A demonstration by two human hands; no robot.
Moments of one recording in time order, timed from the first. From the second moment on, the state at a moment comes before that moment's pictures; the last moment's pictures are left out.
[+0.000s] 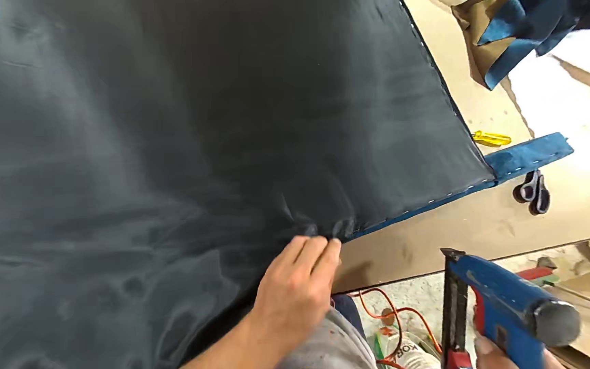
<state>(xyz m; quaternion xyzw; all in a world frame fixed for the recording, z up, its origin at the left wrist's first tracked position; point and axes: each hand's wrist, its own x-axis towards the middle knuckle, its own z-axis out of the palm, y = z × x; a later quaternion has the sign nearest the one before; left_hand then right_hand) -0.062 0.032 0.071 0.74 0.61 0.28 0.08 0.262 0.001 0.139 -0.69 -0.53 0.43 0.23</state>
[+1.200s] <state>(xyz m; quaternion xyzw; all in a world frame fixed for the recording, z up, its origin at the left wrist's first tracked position) -0.072 0.067 0.066 0.87 0.46 0.17 -0.05 0.268 -0.054 0.111 -0.60 -0.52 0.52 0.33</state>
